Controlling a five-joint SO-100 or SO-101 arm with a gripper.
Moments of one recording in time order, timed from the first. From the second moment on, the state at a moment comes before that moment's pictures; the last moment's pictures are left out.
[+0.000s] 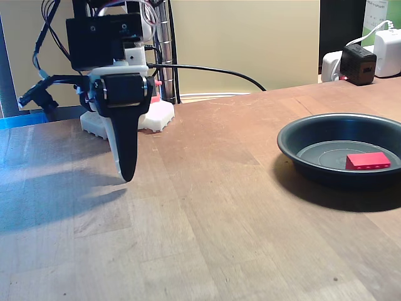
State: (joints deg) arm 6.2 147.1 160.0 58.2 -14.1
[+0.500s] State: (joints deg) arm 5.6 155.4 170.1 52.0 -8.5
